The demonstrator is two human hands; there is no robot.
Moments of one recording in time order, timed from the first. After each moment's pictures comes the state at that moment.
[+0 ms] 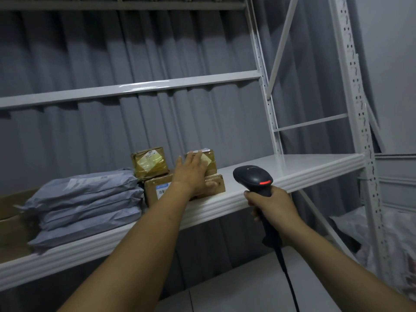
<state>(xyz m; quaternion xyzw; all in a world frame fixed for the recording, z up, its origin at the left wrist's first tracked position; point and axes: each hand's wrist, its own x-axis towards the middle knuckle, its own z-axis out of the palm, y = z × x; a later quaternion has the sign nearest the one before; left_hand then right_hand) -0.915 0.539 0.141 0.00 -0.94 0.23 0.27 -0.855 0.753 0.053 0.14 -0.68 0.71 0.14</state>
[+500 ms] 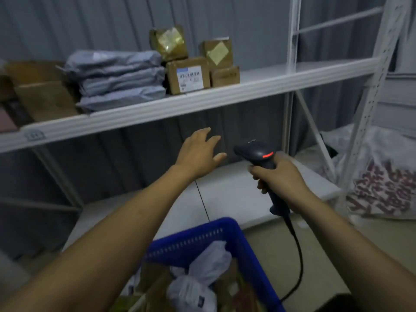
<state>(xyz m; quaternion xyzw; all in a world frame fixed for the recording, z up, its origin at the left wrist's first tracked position) -0.719 0.530 -0.040 -0.04 -0.98 0.03 0.20 -0.693 0.746 -0.073 0.12 -0.79 0.60 0.02</state>
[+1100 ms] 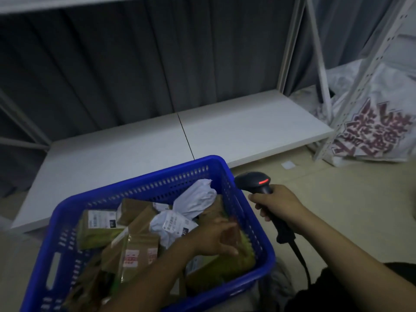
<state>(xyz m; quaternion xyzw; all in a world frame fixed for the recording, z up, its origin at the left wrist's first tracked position) -0.598 0.563 -0.372 -0.17 -0.92 -0.26 -0.23 -0.652 0.765 -0.272 -0.02 -0.82 0.53 -0.23</state>
